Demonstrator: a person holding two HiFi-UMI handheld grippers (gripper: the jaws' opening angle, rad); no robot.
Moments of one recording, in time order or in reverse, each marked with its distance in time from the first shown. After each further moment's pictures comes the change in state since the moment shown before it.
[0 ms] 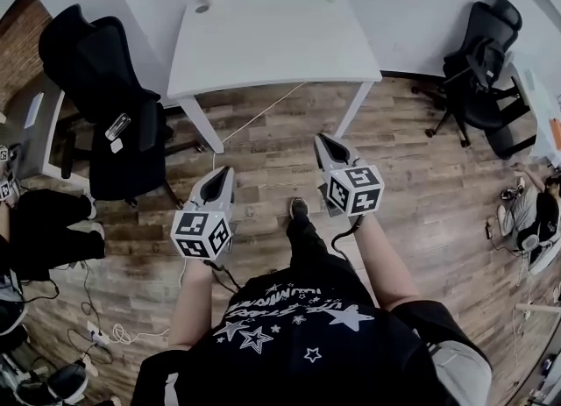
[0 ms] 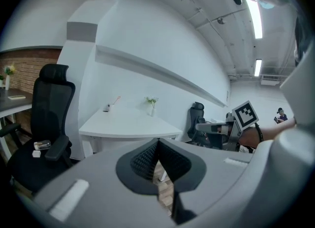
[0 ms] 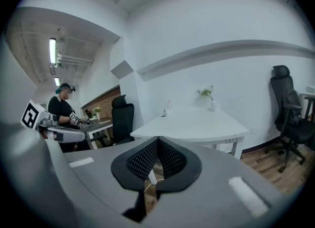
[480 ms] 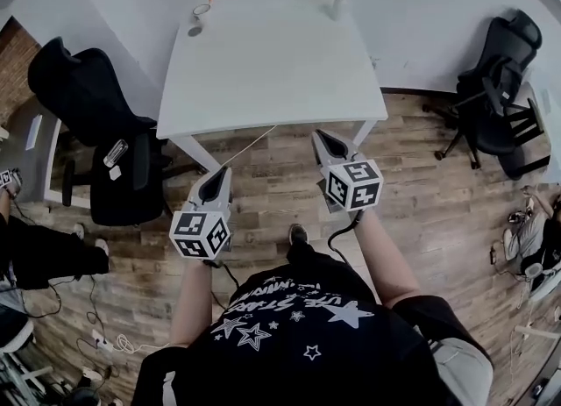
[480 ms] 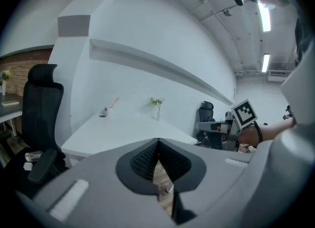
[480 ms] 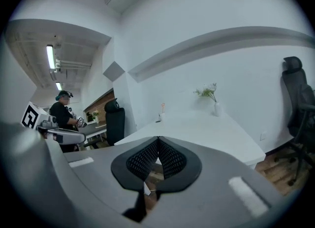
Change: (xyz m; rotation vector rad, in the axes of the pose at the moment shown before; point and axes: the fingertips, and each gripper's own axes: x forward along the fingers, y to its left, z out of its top) left arm 0.156 0.030 0.058 0.010 0.007 0.058; right arm 0.129 -0.111 0.063 0.019 -0.003 0.061
